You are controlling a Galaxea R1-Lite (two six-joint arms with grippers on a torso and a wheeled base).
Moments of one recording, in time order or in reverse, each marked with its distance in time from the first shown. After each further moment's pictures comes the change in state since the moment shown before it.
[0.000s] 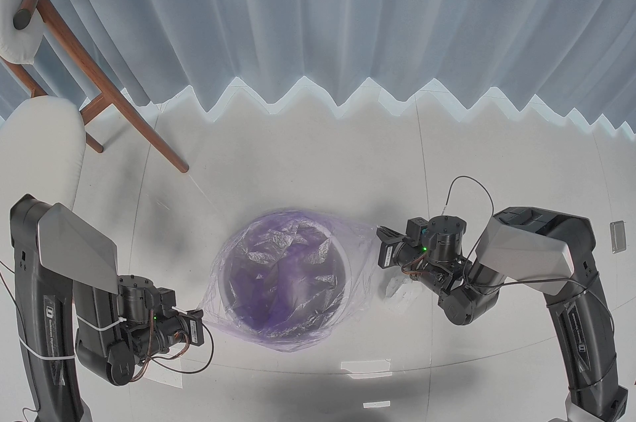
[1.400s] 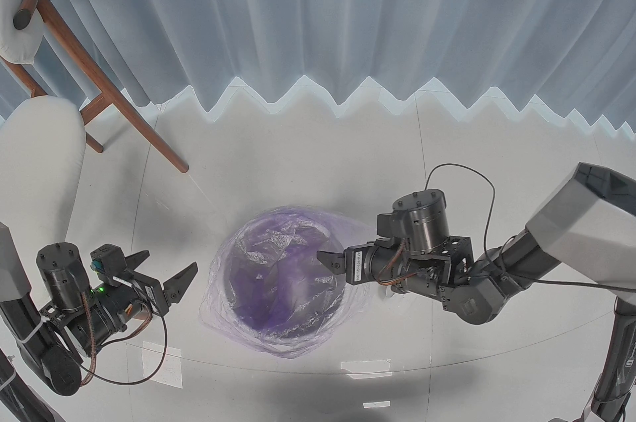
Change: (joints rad) left arm -0.019 -0.547 0.165 0.003 -0.025 0.007; right arm 0.248 -0.434 0.115 0.594 -0.071 0.184
